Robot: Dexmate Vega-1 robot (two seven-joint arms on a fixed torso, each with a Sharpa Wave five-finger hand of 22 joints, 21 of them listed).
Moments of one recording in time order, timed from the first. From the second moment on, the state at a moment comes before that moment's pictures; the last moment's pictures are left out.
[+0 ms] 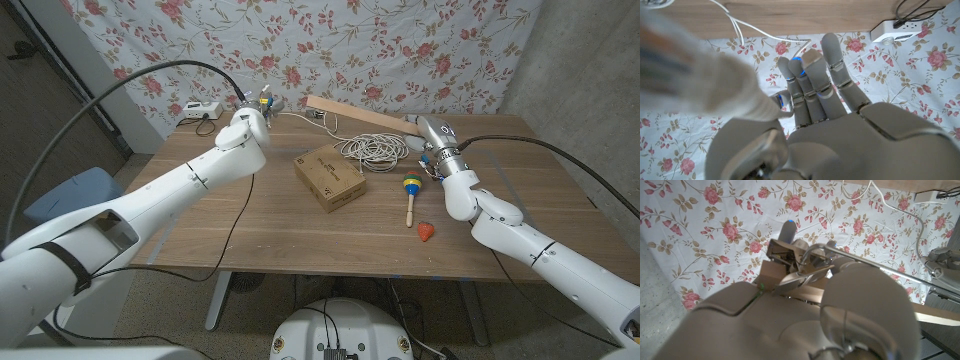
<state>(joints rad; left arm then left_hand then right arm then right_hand) 0.38 0.68 0.81 -1.83 0.35 0.96 0.15 0.54 0.13 0.74 0.18 0.50 0.85 0.12 0.88 0.97 1.09 -0.03 1.18 0.95 1.39 -0.19 1.08 1.13 0.81 -0.09 1.44 0.45 -0.87 -0.77 -0.54 -1.73 -0.50 -0.10 -0.53 0.86 0.12 0.55 0.14 0.26 0.74 -0.06 0.51 0.68 0.88 -0.16 1.53 1.23 0.94 -0.13 1.55 1.24 0.51 -0.05 1.52 0.22</state>
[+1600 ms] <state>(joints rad) 0.19 0.55 0.69 -1.62 0.08 0.44 0.02 0.45 0.13 0.81 0.17 0.45 0.86 0.12 0.95 0.94 1.09 -0.04 1.18 0.95 1.39 -0.19 1.07 1.05 0.81 -0.09 1.49 0.41 -0.67 -0.63 -0.75 -1.55 -0.68 -0.28 -0.43 0.83 0.12 0.55 0.14 0.26 0.74 -0.06 0.53 0.68 0.88 -0.17 1.55 1.23 0.93 -0.13 1.56 1.24 0.51 -0.05 1.54 0.20</state>
